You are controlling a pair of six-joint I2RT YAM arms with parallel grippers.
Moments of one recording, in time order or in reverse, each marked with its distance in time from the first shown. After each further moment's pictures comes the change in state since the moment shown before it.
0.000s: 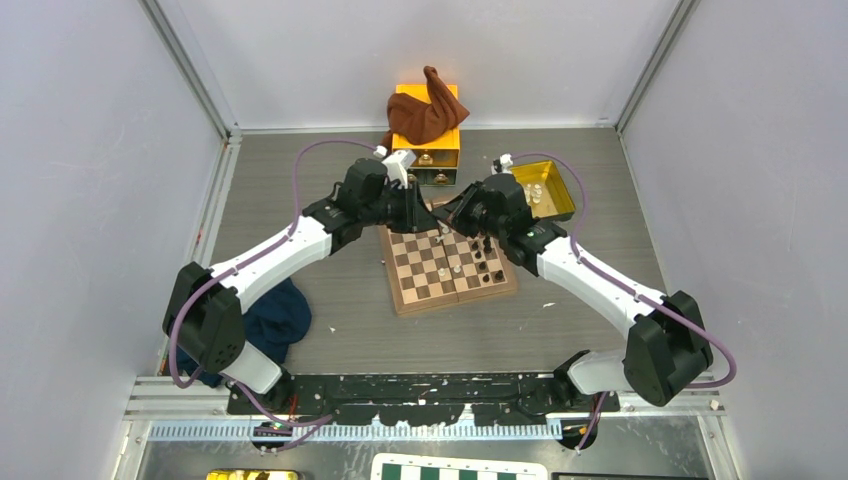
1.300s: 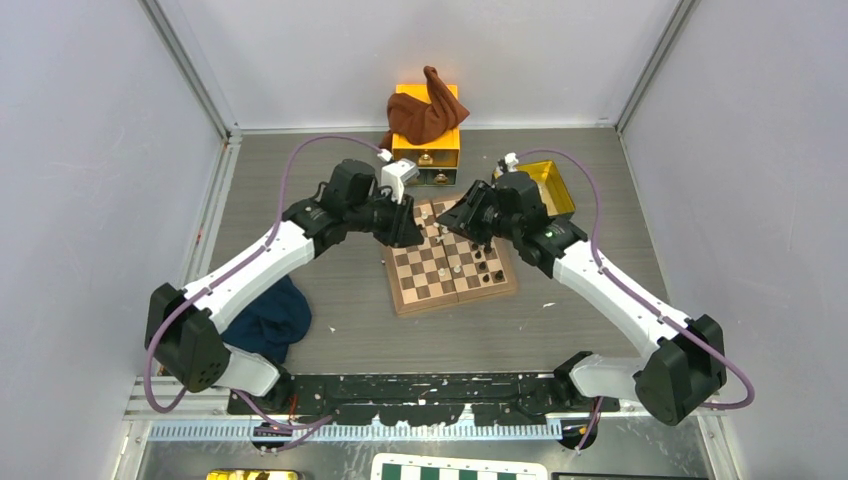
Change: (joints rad) left arm 0.003 -0.102 0.017 -0.216 0.111 0.338; right arm -0.024 -0.100 0.039 -0.214 -0.068 -0.100
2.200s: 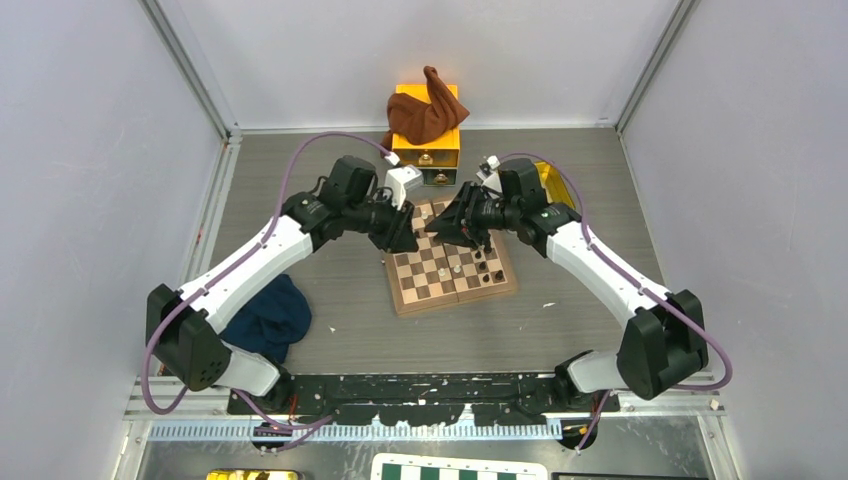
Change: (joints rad) left arm -0.001 -0.011 0.075 -0.197 0.063 0.192; right arm -0.113 0.130 0.065 -0.028 -0.521 0.071
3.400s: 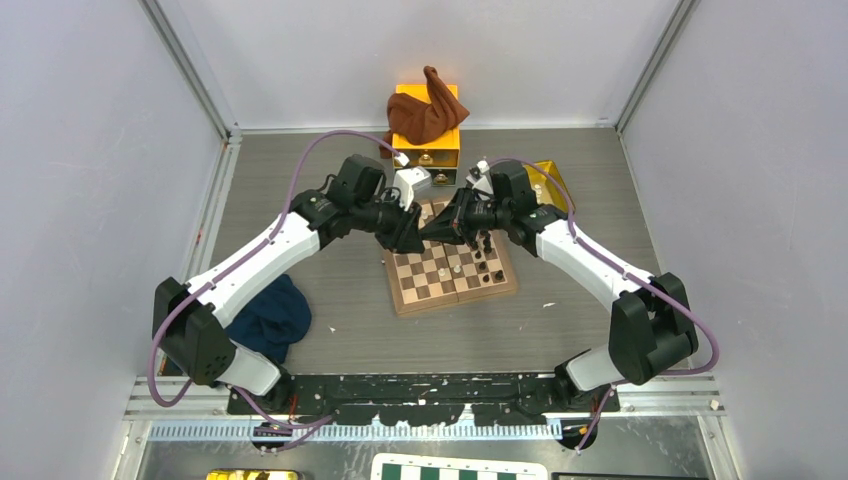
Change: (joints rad) left arm -0.029 0.045 0.037 -0.002 0.015 0.019; right arm 0.017 0.078 -0.032 0.153 -0.083 0.093
